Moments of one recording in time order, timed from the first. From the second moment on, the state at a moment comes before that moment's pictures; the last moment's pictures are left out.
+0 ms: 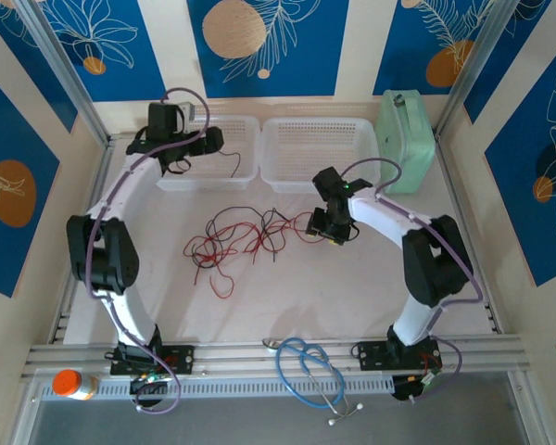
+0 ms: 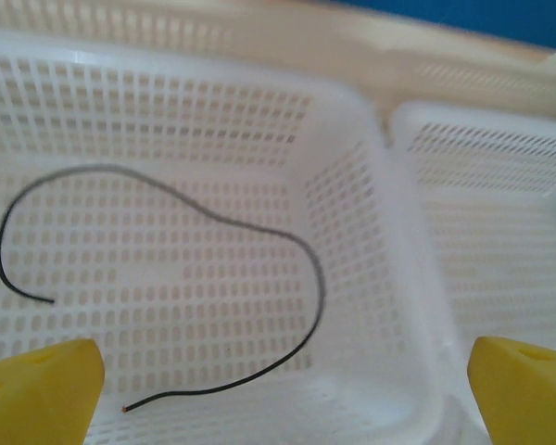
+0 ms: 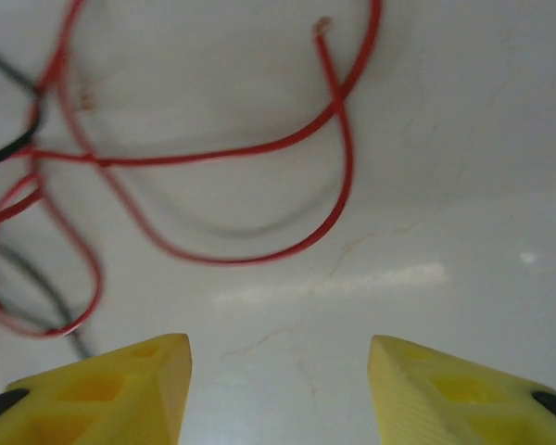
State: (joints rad) left arm -0.16 1.79 1.65 -0.47 0.21 -0.25; right arm 0.46 1.75 1.22 -0.86 -0.08 0.76
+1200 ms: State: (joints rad) left arm -0.23 1.35 1.41 -0.60 0.21 -0.20; right arm 0.43 1.98 1.40 -0.85 0.11 0.70
